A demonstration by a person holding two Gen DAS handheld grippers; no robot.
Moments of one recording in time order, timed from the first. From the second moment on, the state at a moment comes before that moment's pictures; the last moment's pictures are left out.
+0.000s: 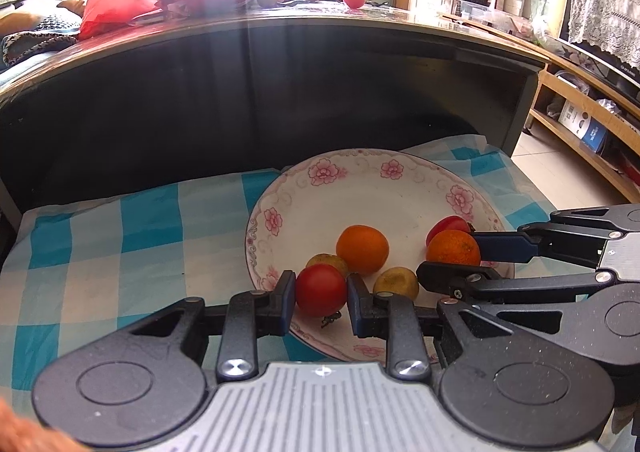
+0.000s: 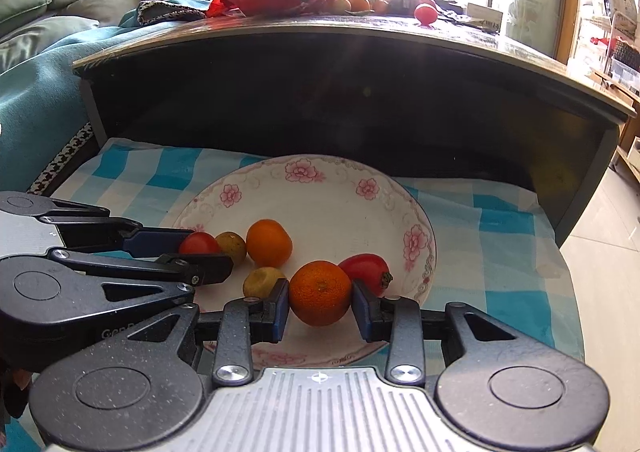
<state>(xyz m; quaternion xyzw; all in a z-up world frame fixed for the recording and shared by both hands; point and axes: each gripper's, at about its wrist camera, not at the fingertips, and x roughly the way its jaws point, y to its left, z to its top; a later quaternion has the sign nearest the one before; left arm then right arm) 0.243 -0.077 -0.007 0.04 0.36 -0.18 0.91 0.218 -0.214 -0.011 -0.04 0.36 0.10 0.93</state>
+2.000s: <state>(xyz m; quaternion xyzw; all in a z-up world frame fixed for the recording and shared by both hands) 0.188 -0.021 0.025 0.04 0.37 -0.17 0.91 0.131 -0.162 -0.001 -0.02 0.39 0.18 0.90</state>
